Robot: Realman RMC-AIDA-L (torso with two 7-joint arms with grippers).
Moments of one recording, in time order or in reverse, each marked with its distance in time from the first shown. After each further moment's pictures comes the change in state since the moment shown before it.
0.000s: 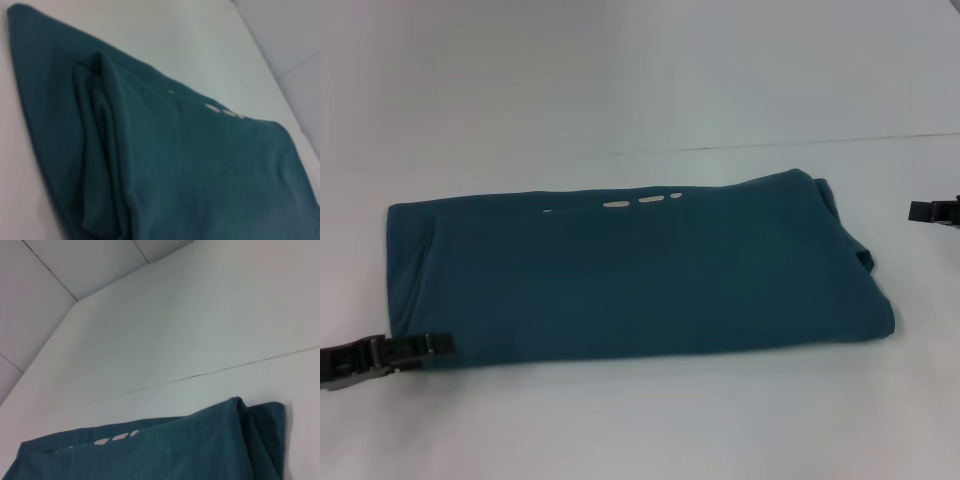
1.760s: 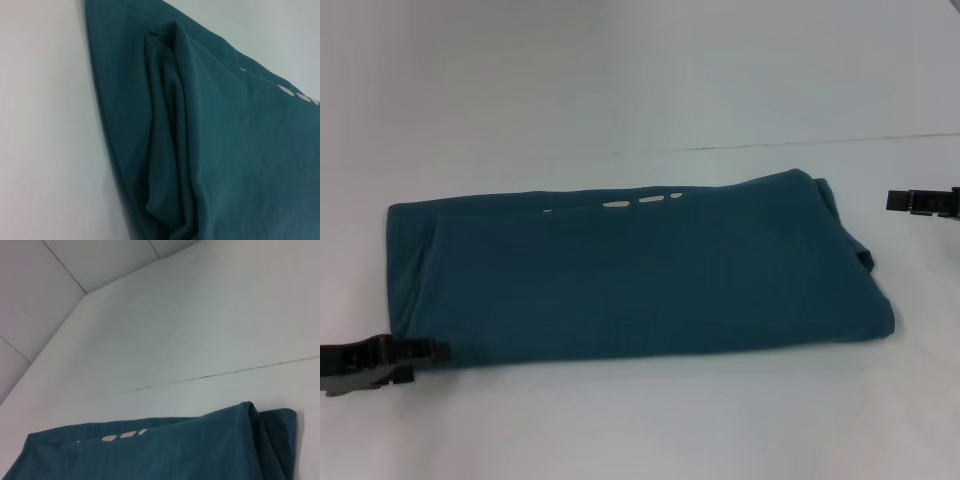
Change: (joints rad) left arm -0.069 0.015 0.056 -0.024 0.151 -0.100 -0.186; right arm 0.019 -0.017 -0.028 0.000 0.004 -0.014 -0.004
